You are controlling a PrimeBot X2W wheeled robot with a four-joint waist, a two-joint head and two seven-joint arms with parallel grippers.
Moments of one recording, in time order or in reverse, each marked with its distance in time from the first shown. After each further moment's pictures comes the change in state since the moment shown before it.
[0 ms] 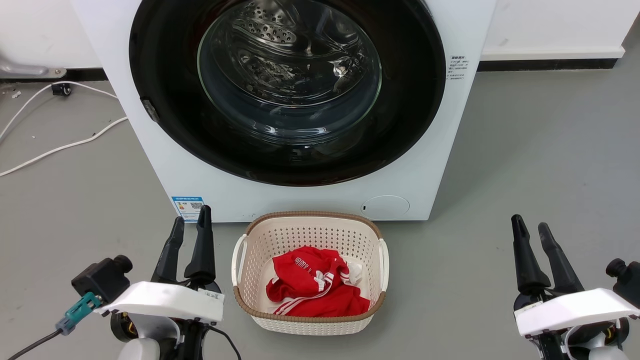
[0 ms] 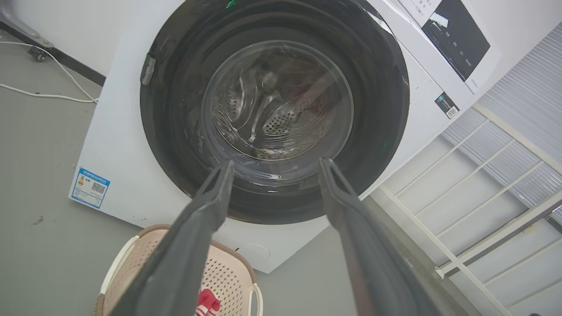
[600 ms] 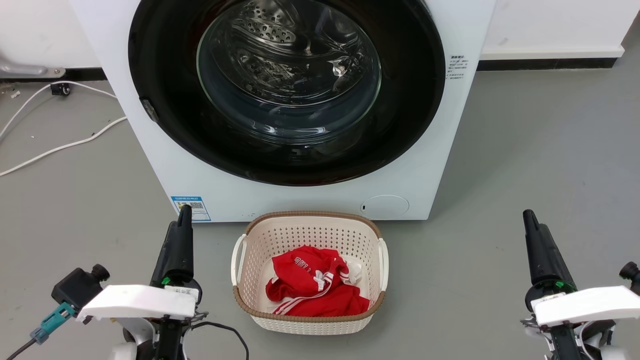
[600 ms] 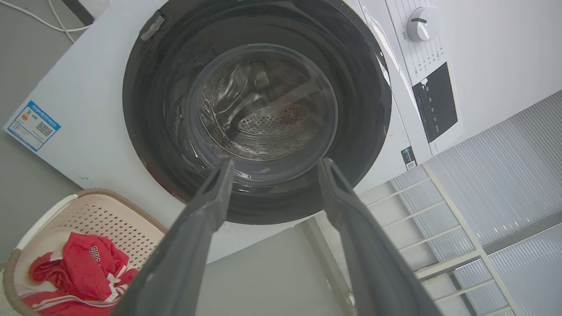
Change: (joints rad) left arm 0.000 0.000 0.047 0.007 -0.358 -0.031 0.058; right arm -0.021 -0.001 -0.014 0.029 0.325 0.000 0.030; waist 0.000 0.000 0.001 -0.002
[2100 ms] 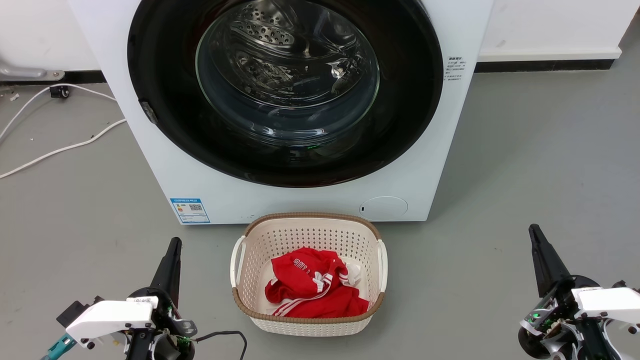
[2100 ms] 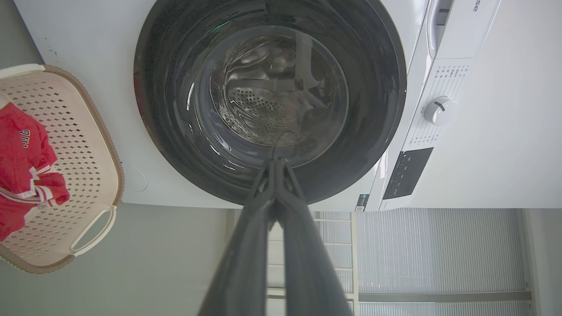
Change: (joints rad) left arm -0.012 0.007 0.072 0.152 -0.540 -0.001 0.146; right arm -0.059 -0.008 -0.053 0.160 0.668 0.000 0.147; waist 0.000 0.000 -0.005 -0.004
